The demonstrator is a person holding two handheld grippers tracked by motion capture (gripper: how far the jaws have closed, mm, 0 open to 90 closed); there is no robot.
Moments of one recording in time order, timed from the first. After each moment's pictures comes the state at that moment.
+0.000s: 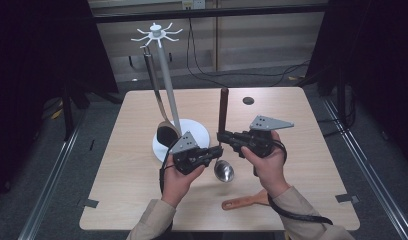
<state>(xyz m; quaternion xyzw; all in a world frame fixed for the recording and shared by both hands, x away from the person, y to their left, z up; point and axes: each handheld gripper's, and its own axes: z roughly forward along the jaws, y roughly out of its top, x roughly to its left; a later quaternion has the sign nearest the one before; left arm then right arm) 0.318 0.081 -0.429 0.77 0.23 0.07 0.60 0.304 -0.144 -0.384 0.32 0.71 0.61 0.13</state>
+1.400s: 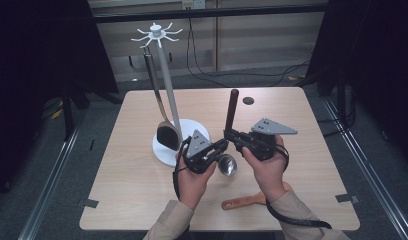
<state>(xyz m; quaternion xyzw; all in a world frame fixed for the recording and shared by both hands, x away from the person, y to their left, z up) 0.305 0.052 -0.418 0.76 0.27 0.17 0.57 0.291 -0.144 -0.382 0.39 0.69 0.58 0.20</state>
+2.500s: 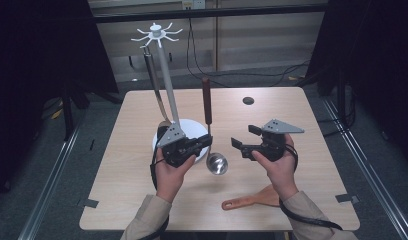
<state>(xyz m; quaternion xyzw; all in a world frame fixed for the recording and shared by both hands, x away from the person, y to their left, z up) 0.324 0.108 -0.401 0.75 0.26 0.11 0.60 0.309 -0.180 -0.413 0.41 0.70 0.55 0.21</state>
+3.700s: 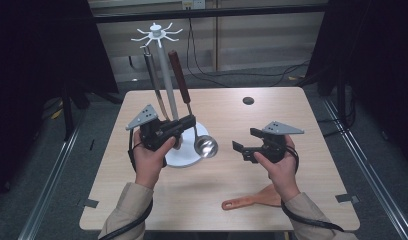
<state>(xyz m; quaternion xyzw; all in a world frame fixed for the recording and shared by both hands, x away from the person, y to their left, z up) 0.343 0.149 -0.354 0.69 0.27 0.09 0.66 0.310 -0.184 -0.421 0.42 0.70 0.54 0.19</state>
